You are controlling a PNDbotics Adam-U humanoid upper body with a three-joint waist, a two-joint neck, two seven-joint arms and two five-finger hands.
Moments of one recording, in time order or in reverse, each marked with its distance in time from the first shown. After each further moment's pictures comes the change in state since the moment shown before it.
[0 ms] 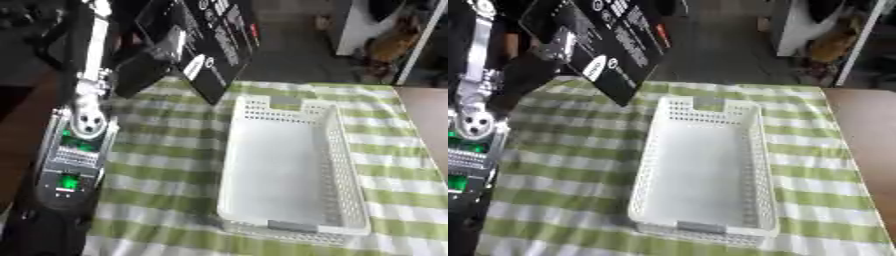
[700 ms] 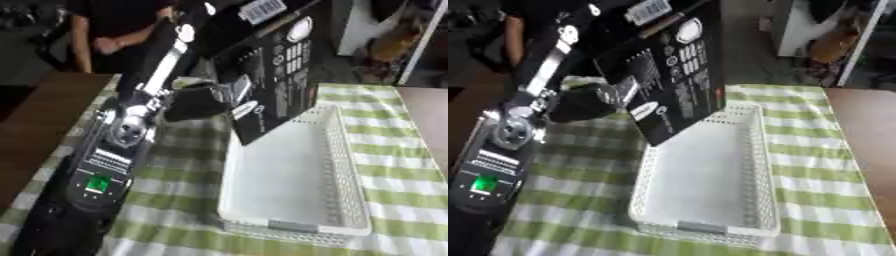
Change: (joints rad) left arm -0.009 0.018 -0.160 0.040 -0.015 -0.077 -0.208; right arm 0.000 0.000 0.001 0.000 -0.004 -0.002 0.003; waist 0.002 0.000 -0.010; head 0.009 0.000
